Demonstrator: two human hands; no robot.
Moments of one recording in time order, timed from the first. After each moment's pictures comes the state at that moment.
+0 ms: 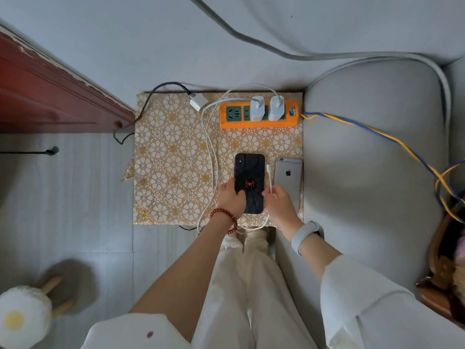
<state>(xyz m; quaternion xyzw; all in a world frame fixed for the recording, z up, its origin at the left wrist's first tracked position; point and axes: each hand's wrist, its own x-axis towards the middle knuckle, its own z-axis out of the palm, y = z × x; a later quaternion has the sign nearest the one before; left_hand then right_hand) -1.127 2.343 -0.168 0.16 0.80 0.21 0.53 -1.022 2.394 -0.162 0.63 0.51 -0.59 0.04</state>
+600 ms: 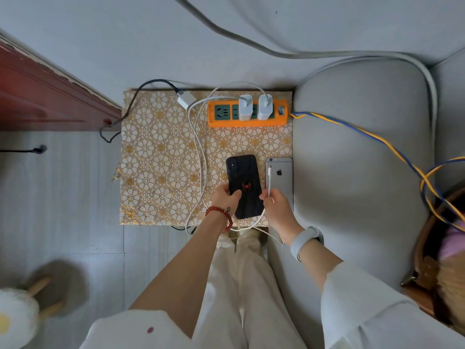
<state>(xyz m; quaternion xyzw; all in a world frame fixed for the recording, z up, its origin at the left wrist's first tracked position) -1.112 2.351 -0.179 0.03 0.79 0.29 0.54 -0.998 2.398 -0.161 0.62 0.49 -0.61 0.04</state>
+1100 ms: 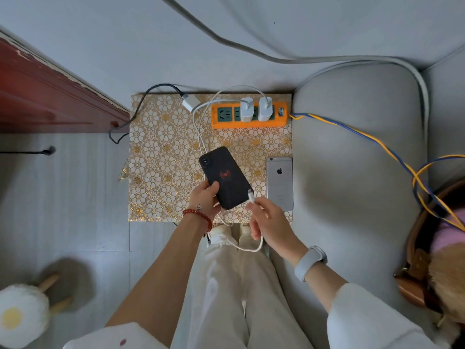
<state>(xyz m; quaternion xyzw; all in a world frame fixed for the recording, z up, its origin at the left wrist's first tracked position) -1.143 2.327 -0.138 -0.17 0.66 0.49 0.54 -0.997 2.370 -0.110 0.50 0.53 -0.69 0.00</state>
